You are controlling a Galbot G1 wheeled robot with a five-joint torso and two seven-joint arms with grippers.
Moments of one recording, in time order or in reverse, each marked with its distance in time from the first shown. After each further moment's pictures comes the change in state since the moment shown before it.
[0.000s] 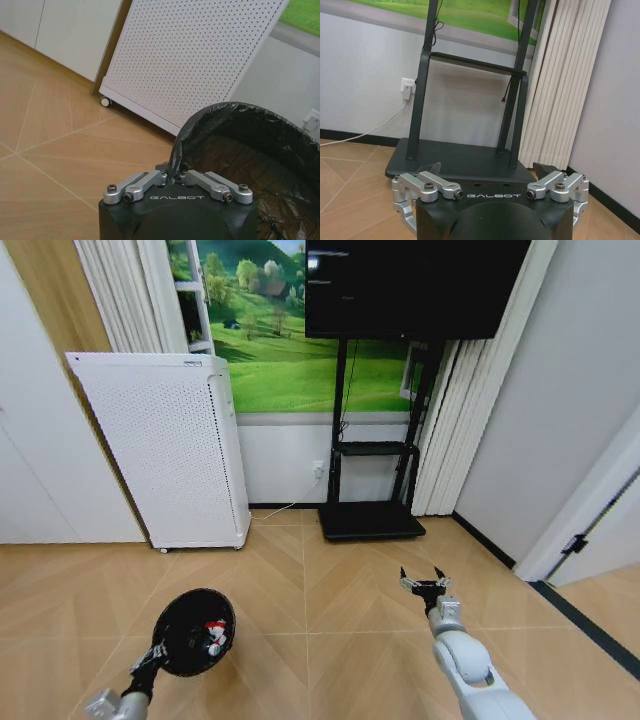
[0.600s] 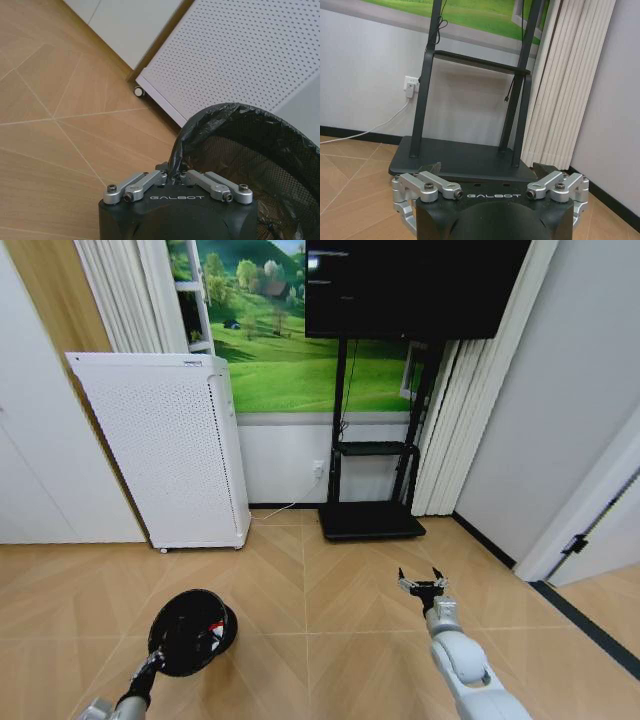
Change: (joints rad) left arm -0.002 0.016 -0.040 0.014 -0.291 0.068 -0.135; right arm 0.004 0.023 -0.016 0.002 -0.031 -0.009 0.004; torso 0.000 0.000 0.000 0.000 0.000
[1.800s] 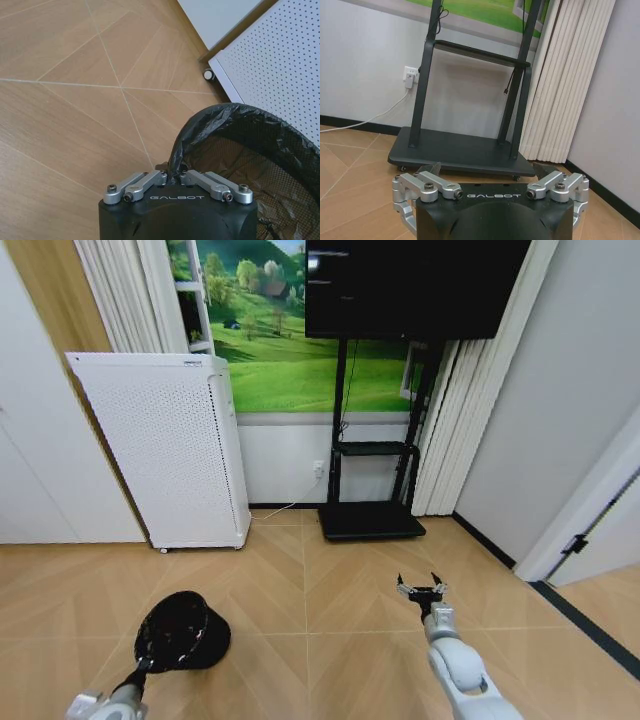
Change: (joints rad) left arm -0.106 0.017 -0.006 -0.040 -0.222 0.166 -0.498; right arm -0.030 0.026 0.002 -0.016 -0.041 0.016 0.003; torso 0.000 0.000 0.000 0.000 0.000
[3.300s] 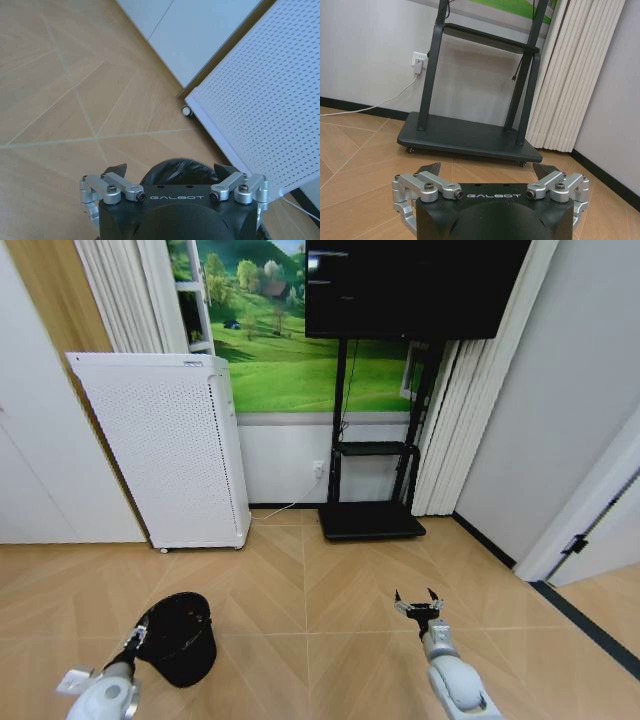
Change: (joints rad) left arm -0.066 0.046 0.003 -0.057 0.136 -0.032 0.006; right arm -0.059 0.010 -0.002 -0.044 -0.022 0.064 -0.030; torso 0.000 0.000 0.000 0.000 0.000
